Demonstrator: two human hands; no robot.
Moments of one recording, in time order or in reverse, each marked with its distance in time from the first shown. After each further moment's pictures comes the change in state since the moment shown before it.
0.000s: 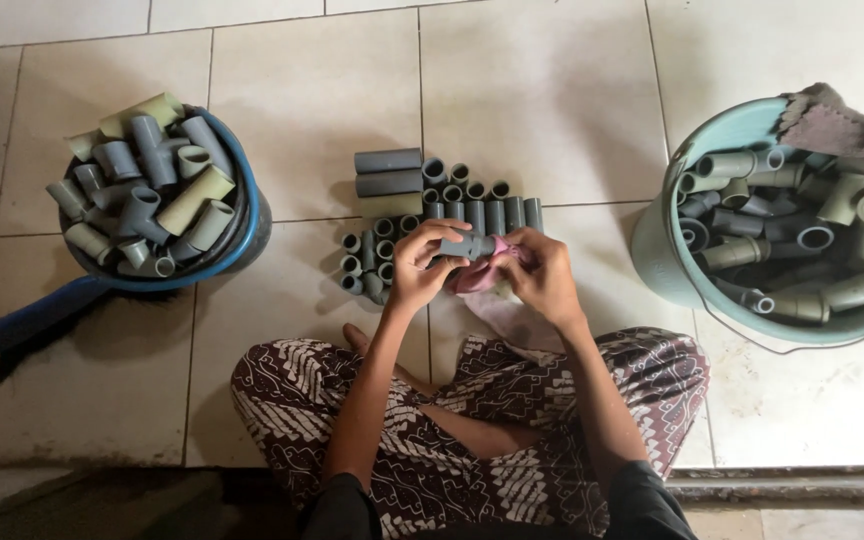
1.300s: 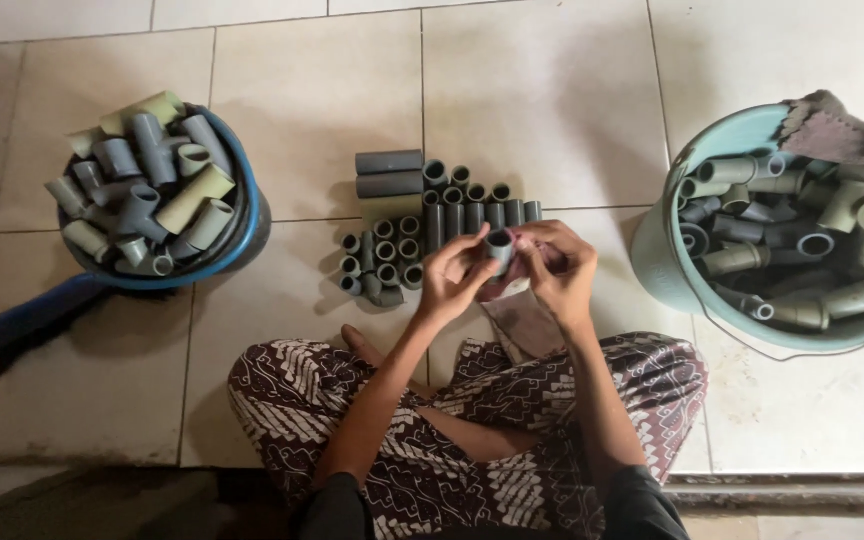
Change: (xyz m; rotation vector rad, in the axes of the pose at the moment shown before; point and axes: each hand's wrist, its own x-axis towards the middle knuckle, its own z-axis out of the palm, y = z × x) left_hand -0.025 -0.050 0.046 -0.114 0.117 -0.084; right_hand 0.013 -0.038 -0.010 0.069 0.181 -0.130
